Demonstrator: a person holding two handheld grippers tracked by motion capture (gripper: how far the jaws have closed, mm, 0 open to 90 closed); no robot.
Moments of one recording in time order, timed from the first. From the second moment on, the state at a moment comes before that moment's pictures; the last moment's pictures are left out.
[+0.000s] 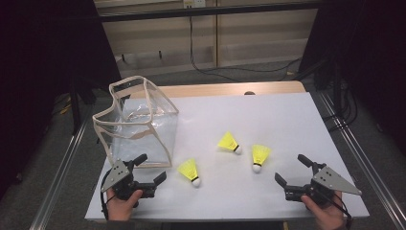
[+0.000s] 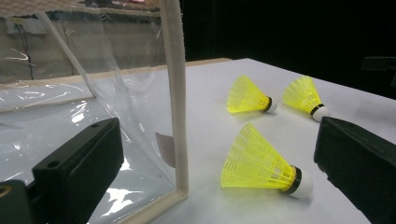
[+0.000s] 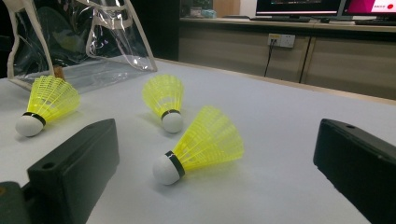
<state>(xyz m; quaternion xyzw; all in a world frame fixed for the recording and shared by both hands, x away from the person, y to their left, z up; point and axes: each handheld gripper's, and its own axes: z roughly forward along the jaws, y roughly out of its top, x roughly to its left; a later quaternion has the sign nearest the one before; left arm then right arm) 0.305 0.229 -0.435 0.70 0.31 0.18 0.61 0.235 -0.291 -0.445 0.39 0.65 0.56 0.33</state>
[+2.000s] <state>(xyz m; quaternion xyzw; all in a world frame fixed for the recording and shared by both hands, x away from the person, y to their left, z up) 0.298 0.194 -0.428 0.78 0.29 0.14 0.54 0.237 -0.289 -0.443 0.39 0.65 0.56 0.33</state>
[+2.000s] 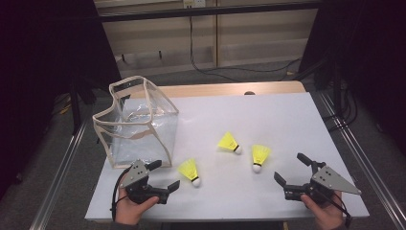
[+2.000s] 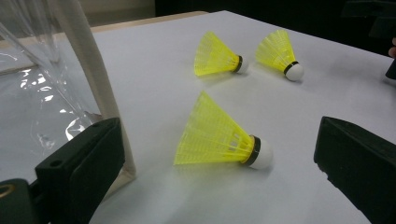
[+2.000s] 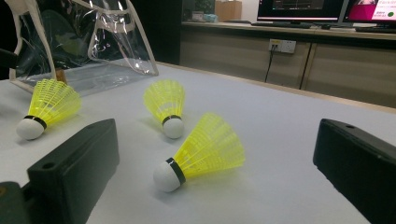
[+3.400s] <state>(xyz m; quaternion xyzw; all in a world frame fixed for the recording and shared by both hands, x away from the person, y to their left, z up) 0.301 0.171 -0.430 0.81 0.28 0.09 0.52 0.237 -0.288 -0.442 0.38 0.66 0.56 0.34</state>
